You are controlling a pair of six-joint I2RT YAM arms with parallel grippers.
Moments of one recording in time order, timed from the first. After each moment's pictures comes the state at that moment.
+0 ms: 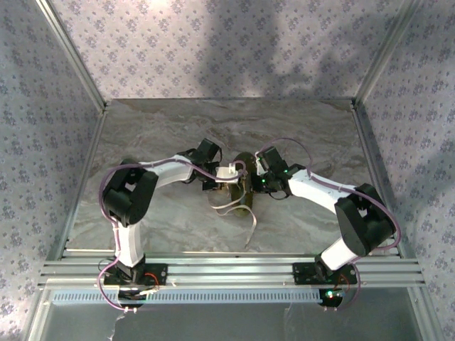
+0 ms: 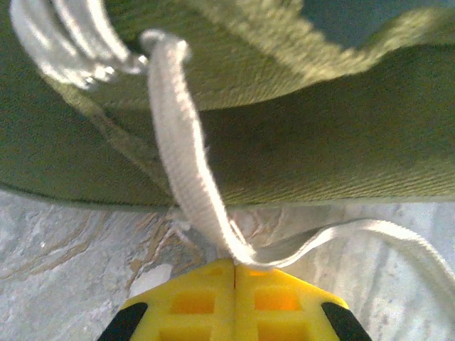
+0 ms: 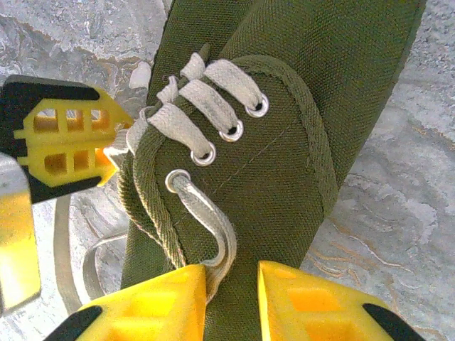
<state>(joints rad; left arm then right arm) -0.62 1.90 1.17 -0.37 0.30 0.95 0.57 1.54 0.89 -0.34 -0.22 0.49</state>
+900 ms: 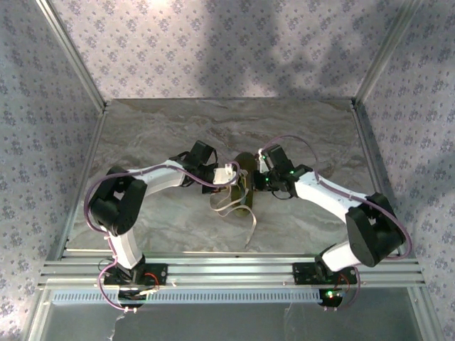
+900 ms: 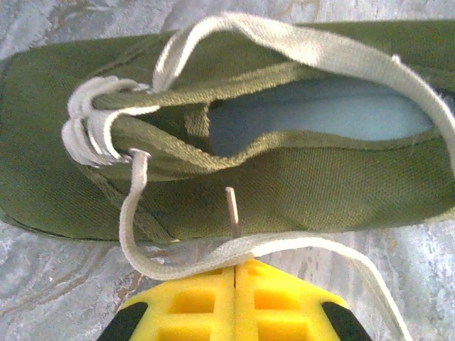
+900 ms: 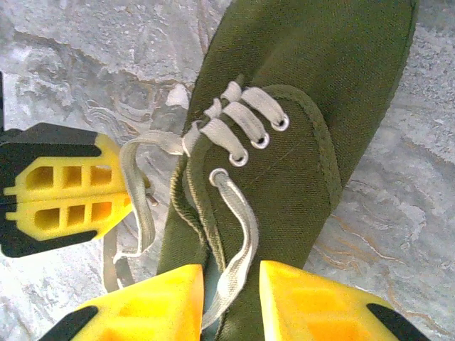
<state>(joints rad) -0.62 1.77 1.06 -0.28 0.47 0.92 0.56 1.45 0.88 -0.34 -0.23 0.48</state>
